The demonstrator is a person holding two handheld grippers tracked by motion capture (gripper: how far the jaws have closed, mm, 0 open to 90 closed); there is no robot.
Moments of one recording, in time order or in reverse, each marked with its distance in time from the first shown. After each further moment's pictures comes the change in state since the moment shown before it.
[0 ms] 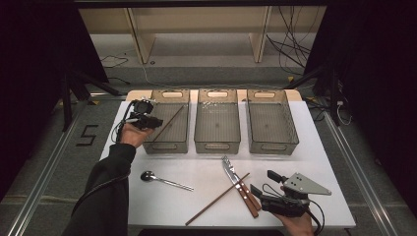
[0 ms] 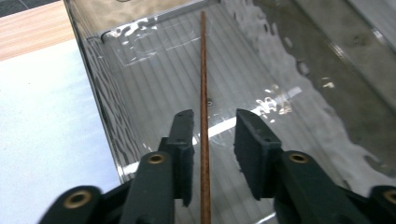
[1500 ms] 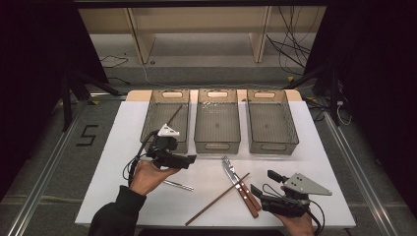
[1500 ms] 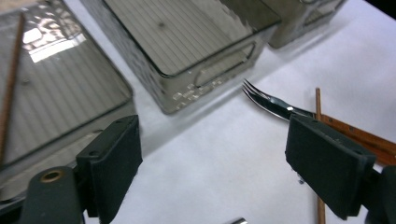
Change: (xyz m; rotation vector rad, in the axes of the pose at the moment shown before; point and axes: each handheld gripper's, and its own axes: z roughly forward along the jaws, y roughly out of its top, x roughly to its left) left arm -0.135 -0.059 -0.070 -0.058 -0.253 0.116; right arm 0.000 0.001 -0.001 -0.004 -0.005 -0.007
